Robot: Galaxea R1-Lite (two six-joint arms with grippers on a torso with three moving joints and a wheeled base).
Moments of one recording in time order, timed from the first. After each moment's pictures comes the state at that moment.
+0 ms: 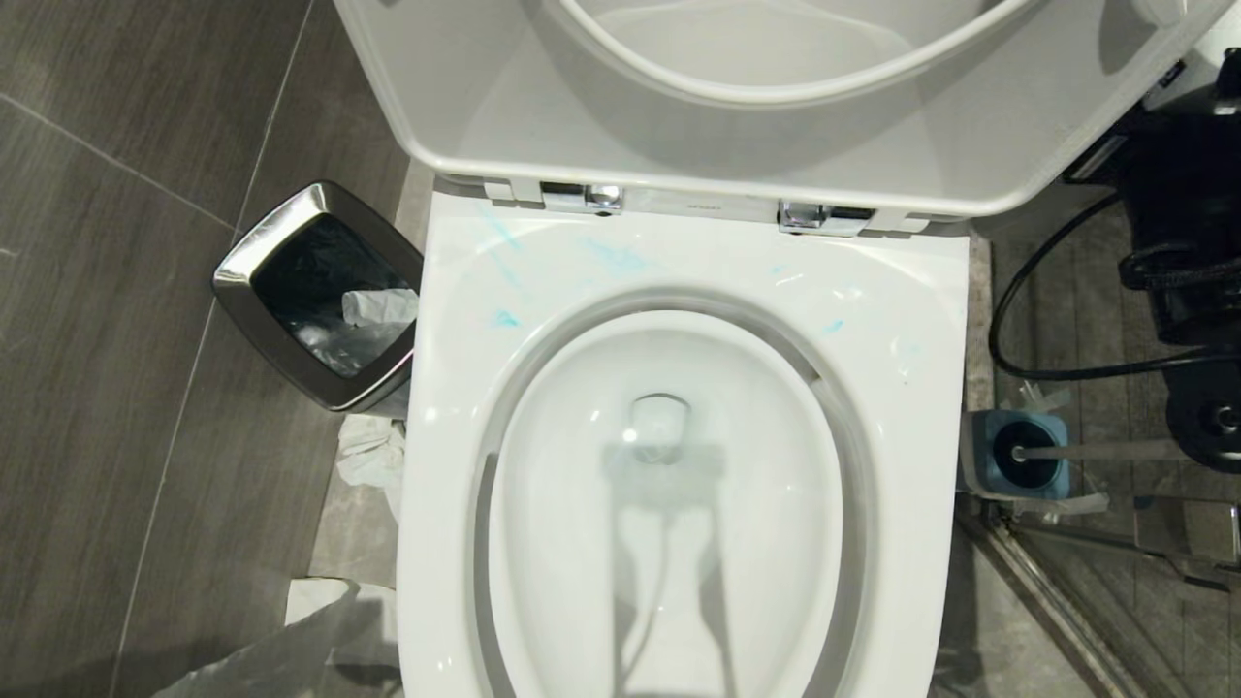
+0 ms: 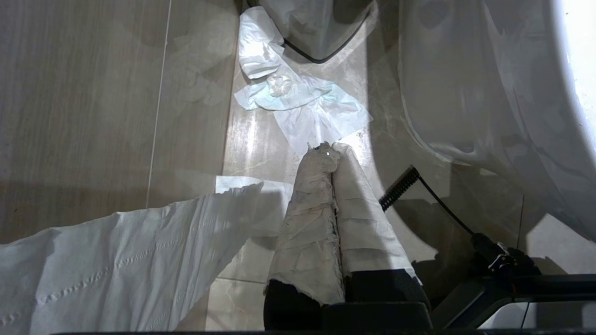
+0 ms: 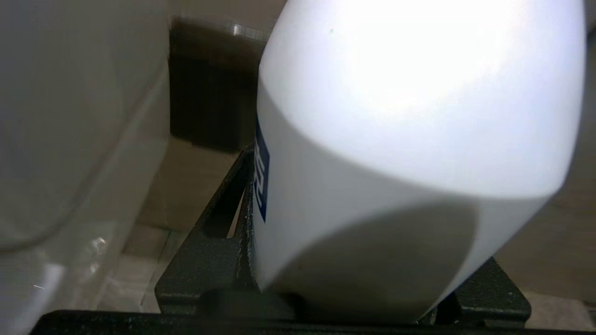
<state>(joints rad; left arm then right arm) 0.01 0.00 0.00 -0.01 -0.01 0.01 0.07 1.75 -1.01 -1.52 -0.19 -0.24</state>
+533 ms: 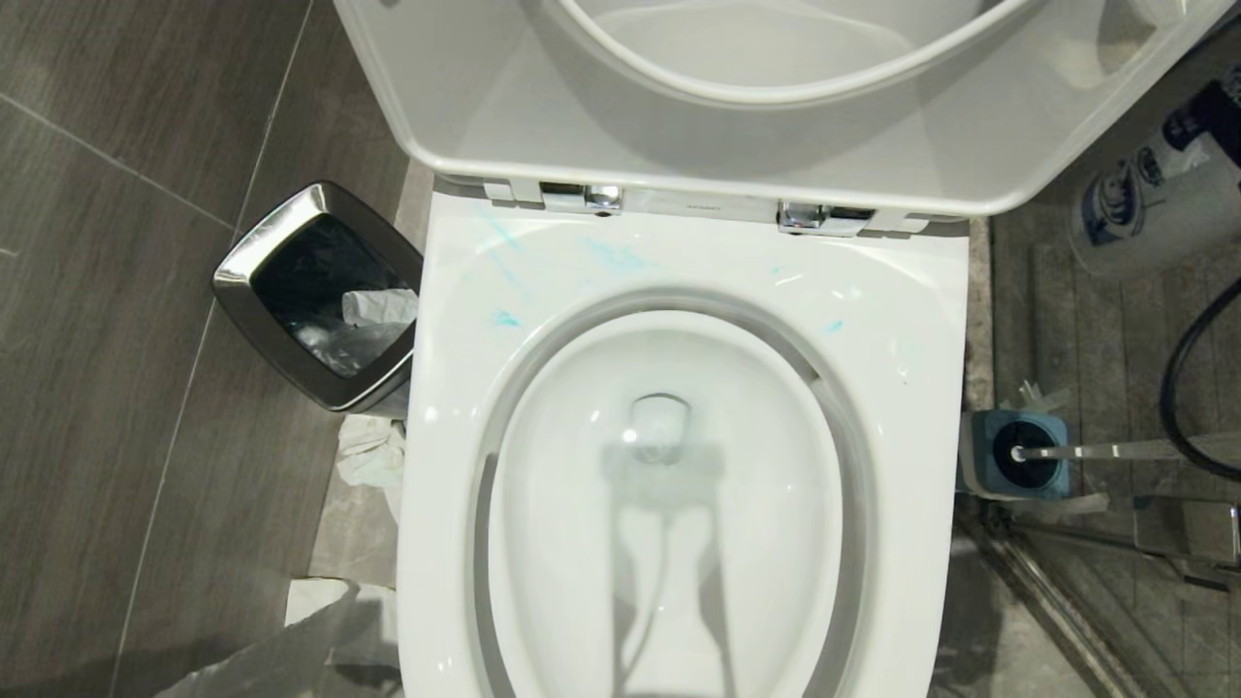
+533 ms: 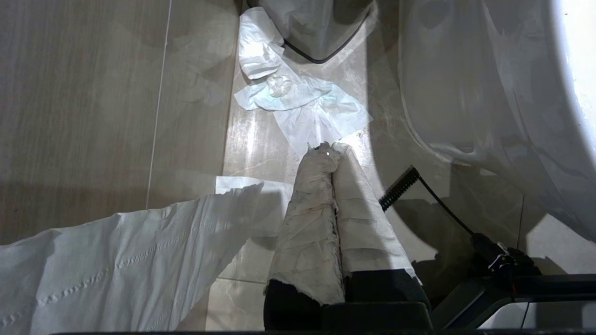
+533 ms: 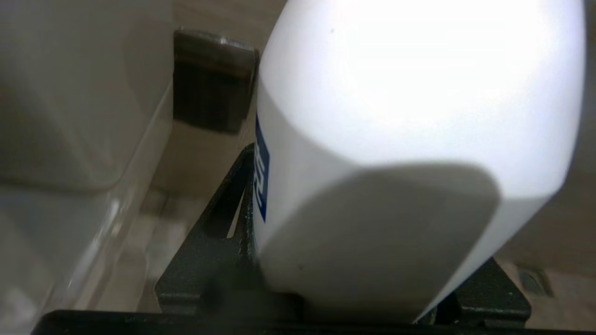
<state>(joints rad) 0.01 0.00 0.00 -0.01 -0.01 0.01 0.07 1.33 -0.71 -1.31 -0.20 -0.26</state>
